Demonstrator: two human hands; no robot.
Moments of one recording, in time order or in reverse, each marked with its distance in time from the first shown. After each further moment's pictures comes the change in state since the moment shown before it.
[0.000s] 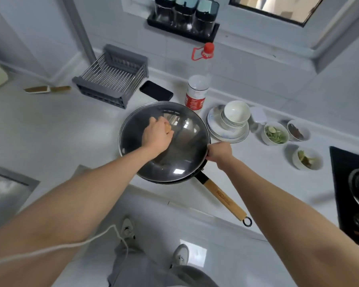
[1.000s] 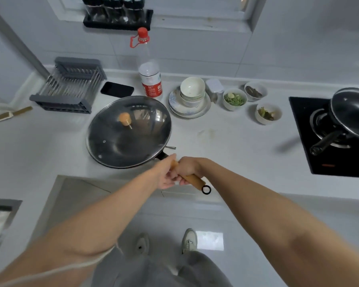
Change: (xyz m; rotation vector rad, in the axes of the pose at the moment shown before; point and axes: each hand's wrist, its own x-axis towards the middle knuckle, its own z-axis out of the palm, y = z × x) left_hand -0.149 0.060 0.078 -0.758 -0.844 -0.802; right_hand -0.104 0.086 -0.022 -0.353 -0.627 0.117
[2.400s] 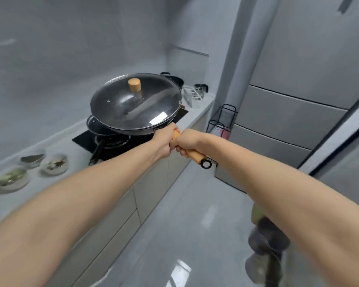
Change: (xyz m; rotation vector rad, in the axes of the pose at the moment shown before) left_hand -0.241 -0.132 0.552 0.505 -0.701 0.503; right_hand -0.474 0.382 -0.051 0.722 1.186 0.061
